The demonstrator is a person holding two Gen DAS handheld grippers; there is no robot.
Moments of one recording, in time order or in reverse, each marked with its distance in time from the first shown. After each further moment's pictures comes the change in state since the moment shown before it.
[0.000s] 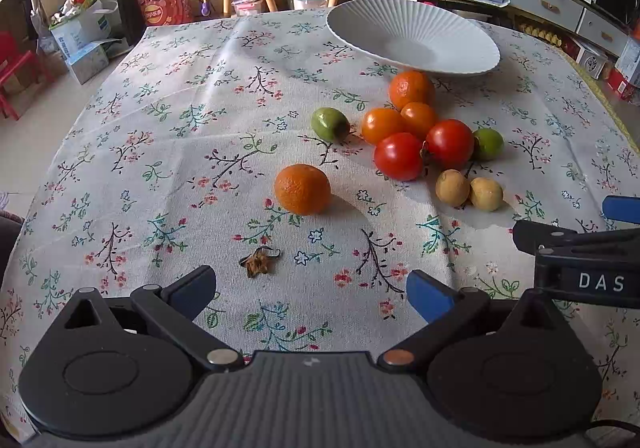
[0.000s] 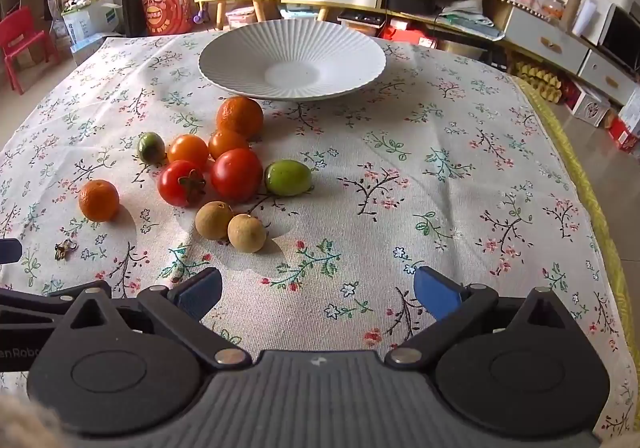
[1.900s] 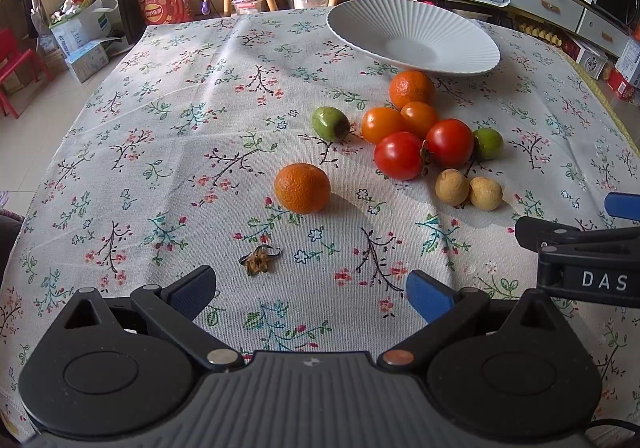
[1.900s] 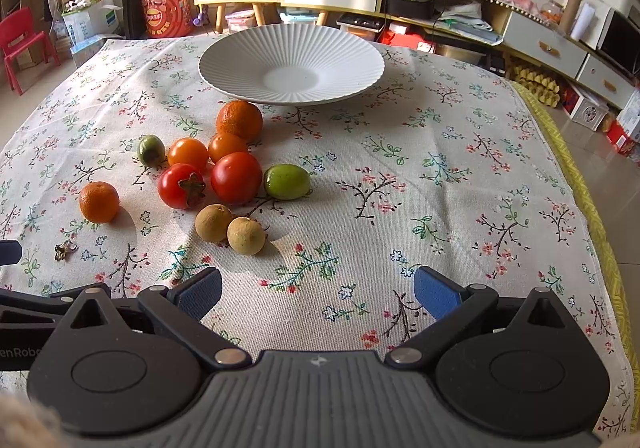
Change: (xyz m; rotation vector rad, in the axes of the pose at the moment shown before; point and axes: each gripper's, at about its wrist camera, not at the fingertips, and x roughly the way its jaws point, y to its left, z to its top) left arm 0.000 -0.001 0.000 -0.002 0.000 -0.001; right arm -0.004 0.000 0.001 -0.003 -0.010 -0.006
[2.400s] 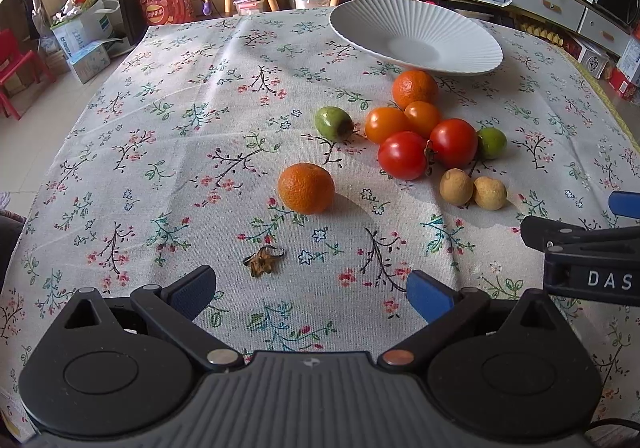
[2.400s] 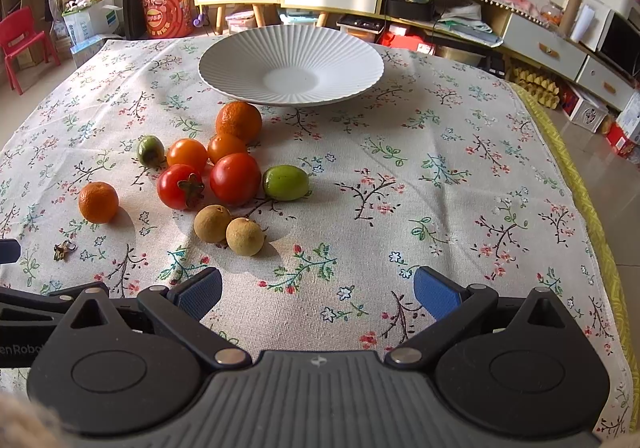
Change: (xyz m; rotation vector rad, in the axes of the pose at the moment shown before) left arm 0.000 0.002 -0.001 0.002 -0.004 0.004; right arm 0.000 -0.001 0.001 -0.005 -0.002 -0.004
